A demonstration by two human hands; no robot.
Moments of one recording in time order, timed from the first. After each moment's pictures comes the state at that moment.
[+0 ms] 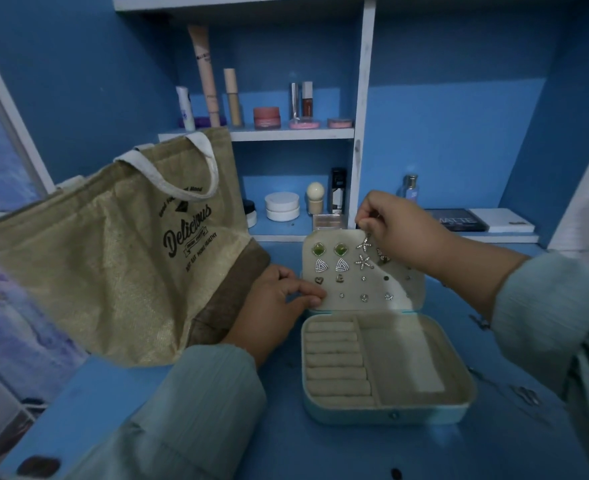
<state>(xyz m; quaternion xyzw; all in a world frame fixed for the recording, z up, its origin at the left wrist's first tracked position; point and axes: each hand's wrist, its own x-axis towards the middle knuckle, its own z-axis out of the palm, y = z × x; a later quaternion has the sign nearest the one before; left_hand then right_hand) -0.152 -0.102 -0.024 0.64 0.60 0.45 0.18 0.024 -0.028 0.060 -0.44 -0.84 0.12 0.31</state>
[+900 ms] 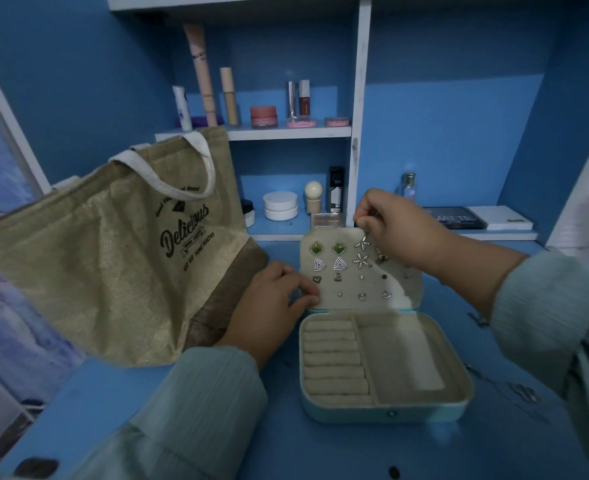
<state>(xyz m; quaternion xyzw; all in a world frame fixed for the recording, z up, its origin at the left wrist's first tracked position) -0.157 -0.102 -0.028 0.71 0.60 0.38 0.03 0.025 -0.030 0.061 -0.42 -0.84 0.14 0.31</state>
